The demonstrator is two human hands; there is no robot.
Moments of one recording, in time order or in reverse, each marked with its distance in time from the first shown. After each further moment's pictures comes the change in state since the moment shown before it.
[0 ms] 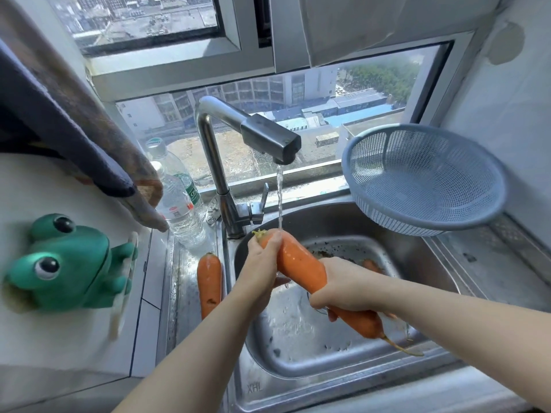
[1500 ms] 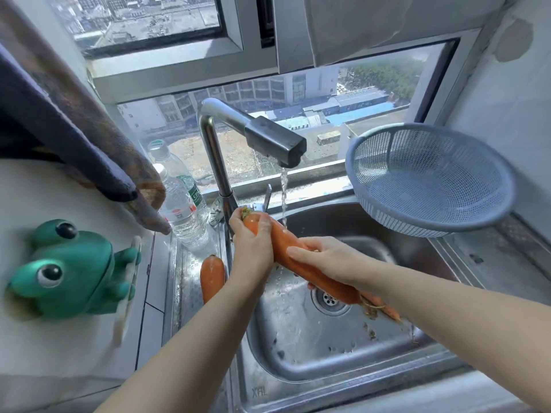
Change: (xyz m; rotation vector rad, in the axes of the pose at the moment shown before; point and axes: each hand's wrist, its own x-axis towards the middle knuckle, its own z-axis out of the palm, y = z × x) left_hand 0.014 0.024 -0.004 0.043 0.229 0.204; right_hand 0.063 0.005 -0.003 0.484 0.158 -0.292
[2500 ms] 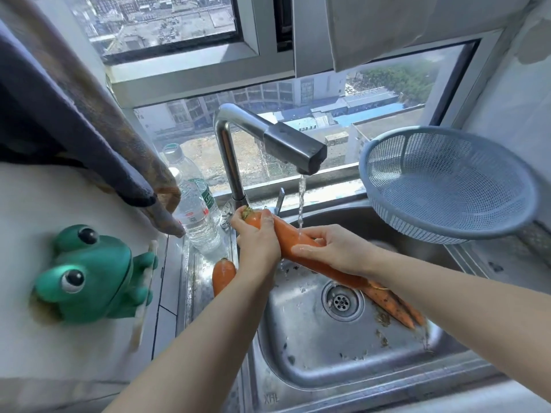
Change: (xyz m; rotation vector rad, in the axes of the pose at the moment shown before) left_hand 0.020 0.005 -0.002 -0.038 0.118 -0.071; right_hand 0.022 -0.012 -0.008 -0.131 0.012 -0.087
